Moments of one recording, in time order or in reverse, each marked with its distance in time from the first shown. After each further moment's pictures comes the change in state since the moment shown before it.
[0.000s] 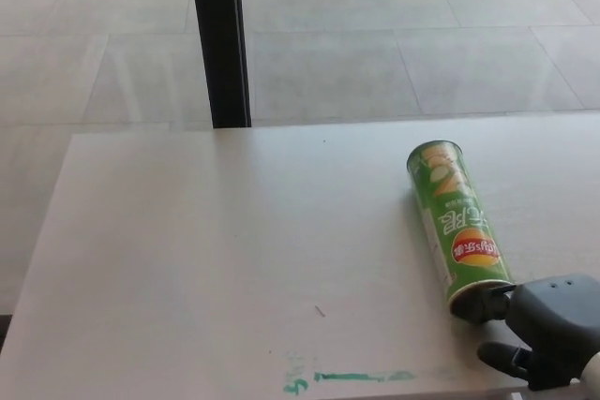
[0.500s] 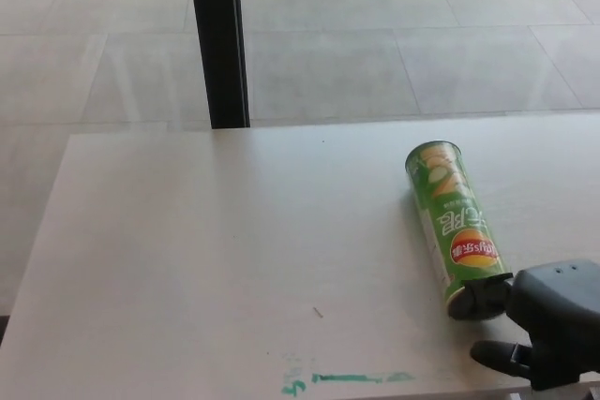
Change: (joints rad) left_arm -0.003 -0.001 0.001 0.000 -0.001 0.000 0.000; right_arm 0.058 -0.079 -0.091 -0.314 0.176 0.038 0.214
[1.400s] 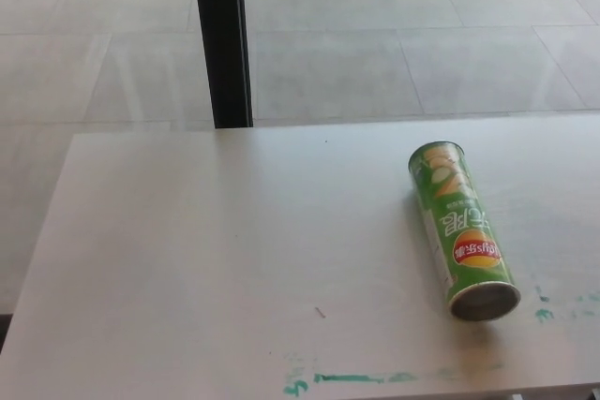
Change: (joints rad) left_arm 0.001 -0.001 0.003 0.000 -0.002 0.000 0.000; right_arm 0.020 -0.097 -0.723 0.165 0.303 -0.009 0.067
